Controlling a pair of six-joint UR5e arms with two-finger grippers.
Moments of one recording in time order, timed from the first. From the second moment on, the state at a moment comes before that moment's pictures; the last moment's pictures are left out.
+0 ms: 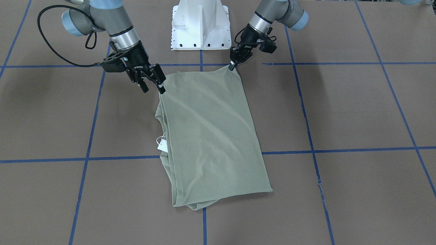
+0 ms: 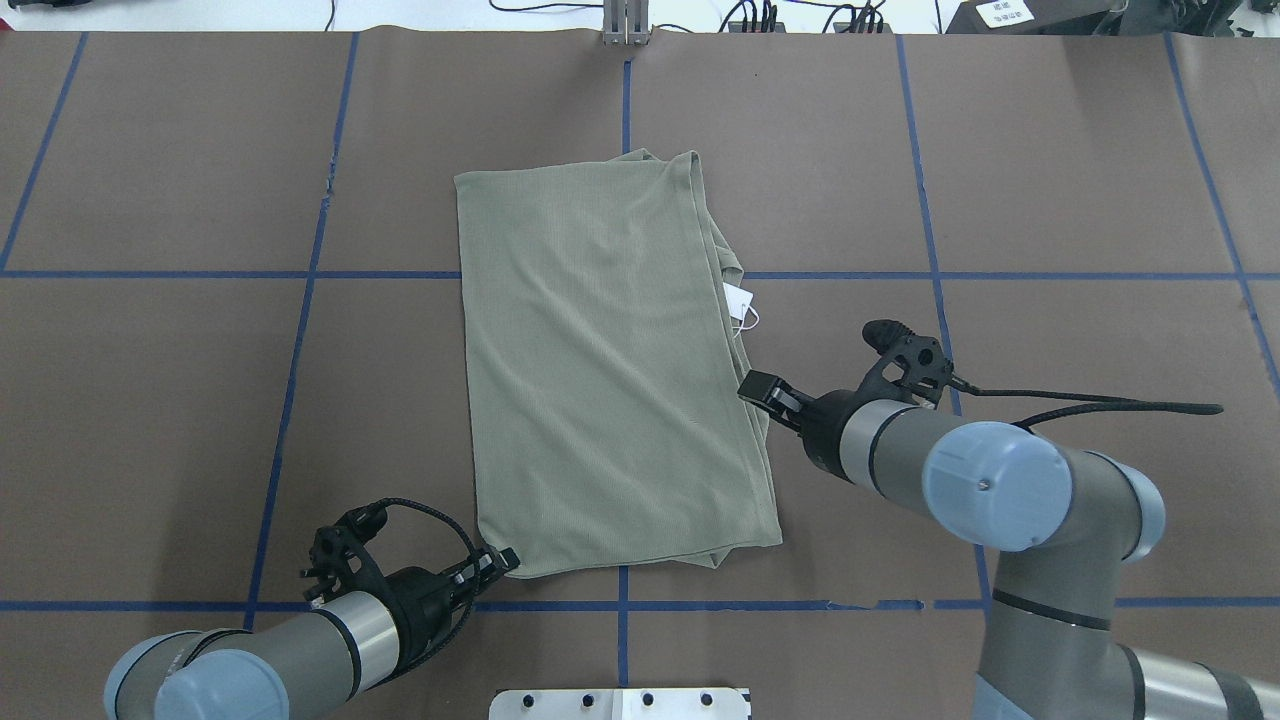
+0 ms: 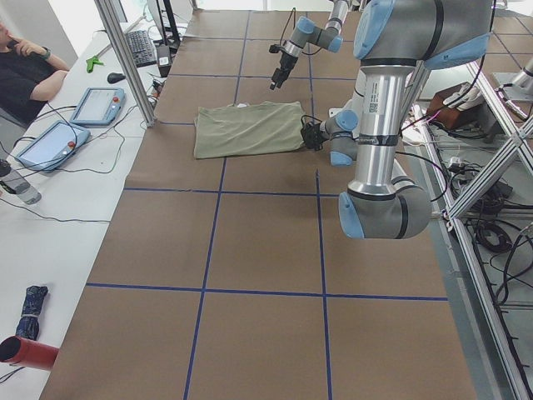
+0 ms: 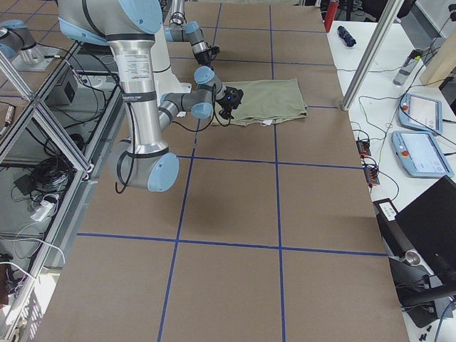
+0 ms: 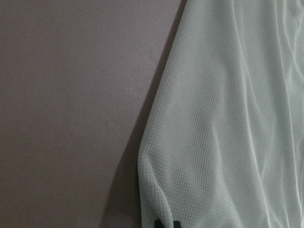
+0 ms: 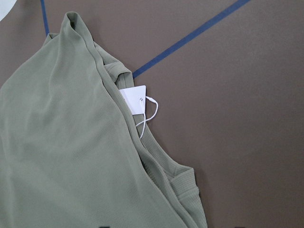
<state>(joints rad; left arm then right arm) -0.05 -1.75 -1.84 -2.49 -1.20 -2.01 0.34 -1.32 1.94 -1.09 1.43 1.87</state>
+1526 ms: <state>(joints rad) -0.05 -1.75 -1.84 -2.49 -1.20 -2.01 0.13 -1.22 1.89 -1.35 1.27 1.95</state>
